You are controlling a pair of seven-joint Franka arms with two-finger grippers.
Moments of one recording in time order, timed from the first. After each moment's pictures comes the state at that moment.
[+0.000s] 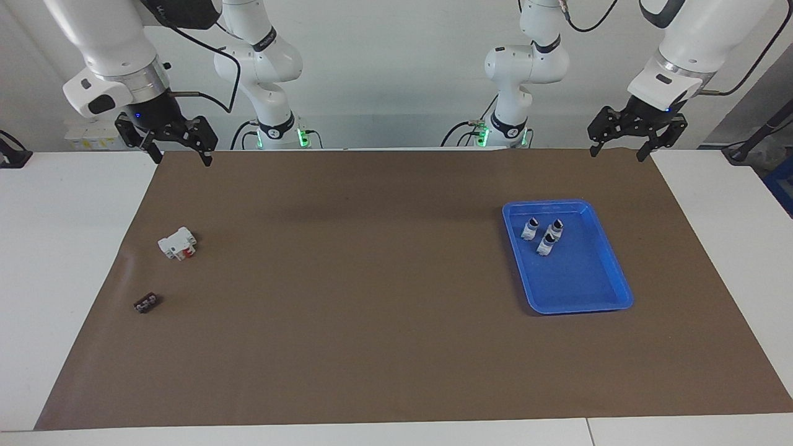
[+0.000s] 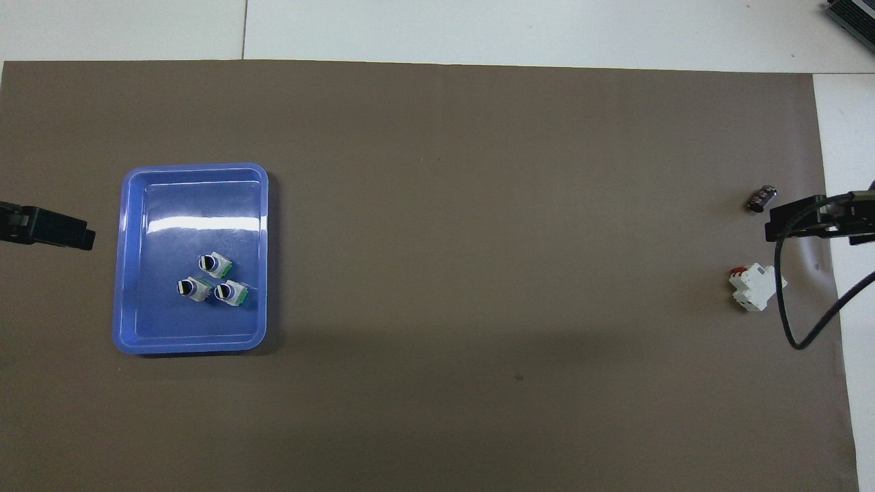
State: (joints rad) left arm -0.04 -0.03 0.01 -1.51 -0.02 1.43 0.15; right arm 0.02 -0.03 -0.03 -1.57 -0.04 1.52 0.06
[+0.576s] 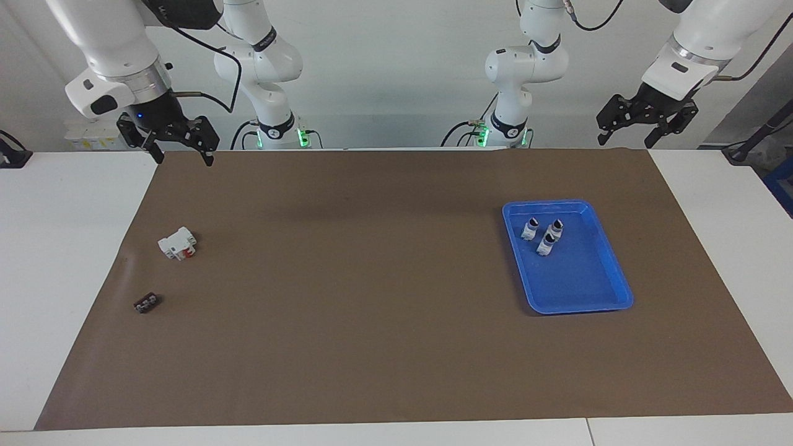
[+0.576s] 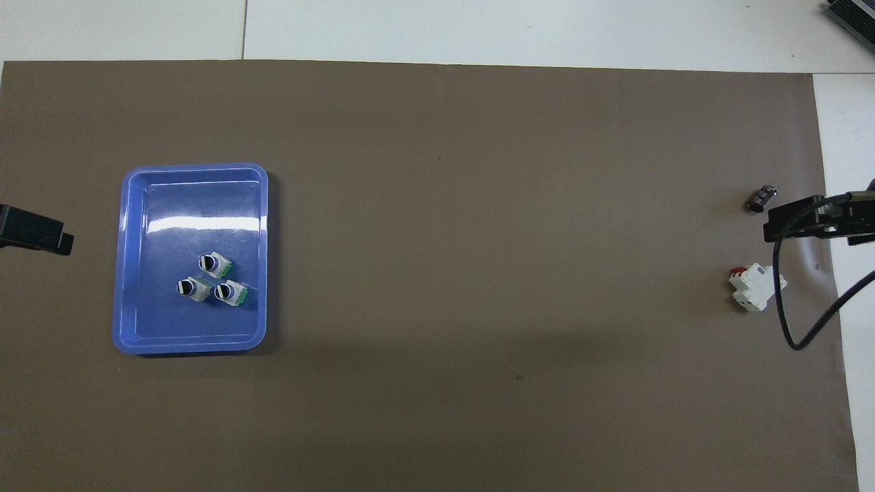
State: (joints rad) left arm 0.01 -0.02 -0.04 -1.48 -0.02 1.39 0.11; right arm 0.02 -0.03 -0.03 -1.58 -0.04 1.52 0.06
